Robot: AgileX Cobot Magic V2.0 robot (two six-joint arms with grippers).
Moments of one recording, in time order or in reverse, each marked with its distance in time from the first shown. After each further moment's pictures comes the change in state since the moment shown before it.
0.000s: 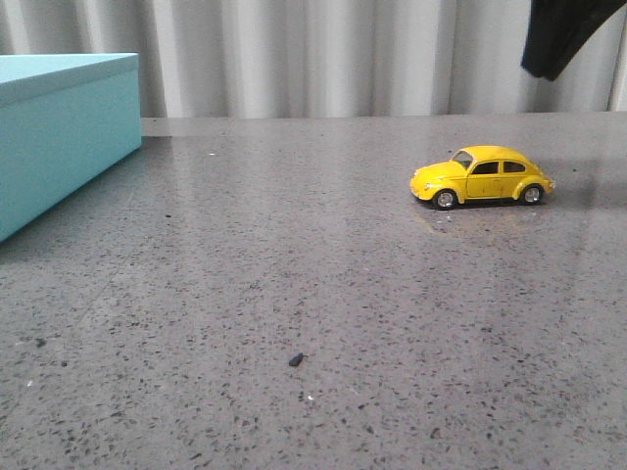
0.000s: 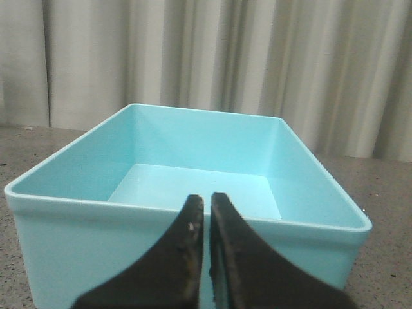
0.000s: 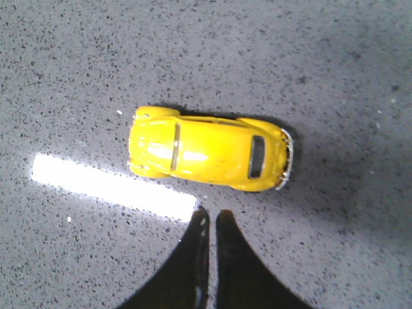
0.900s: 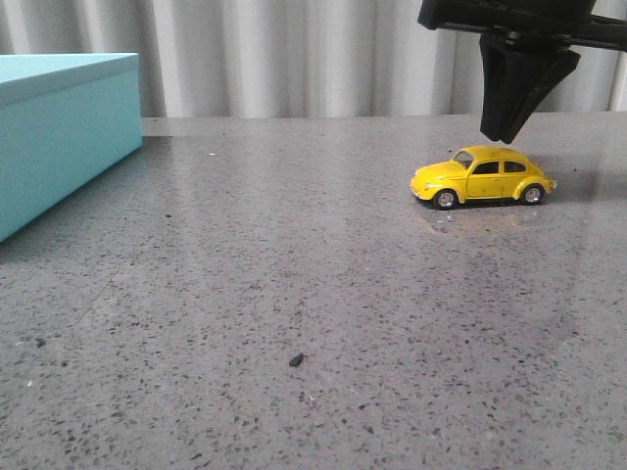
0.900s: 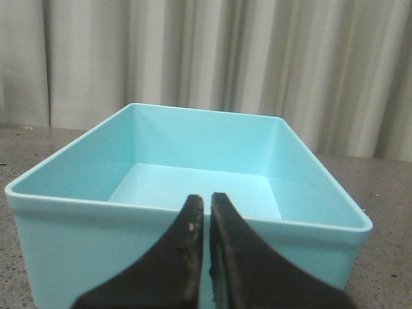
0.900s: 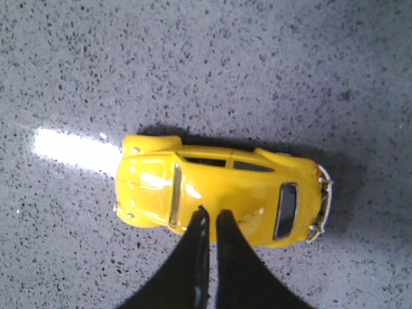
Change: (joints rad) left arm 0.000 0.000 0.000 0.000 0.000 0.000; right arm 0.011 0.148 -0.038 0.011 -0.020 0.012
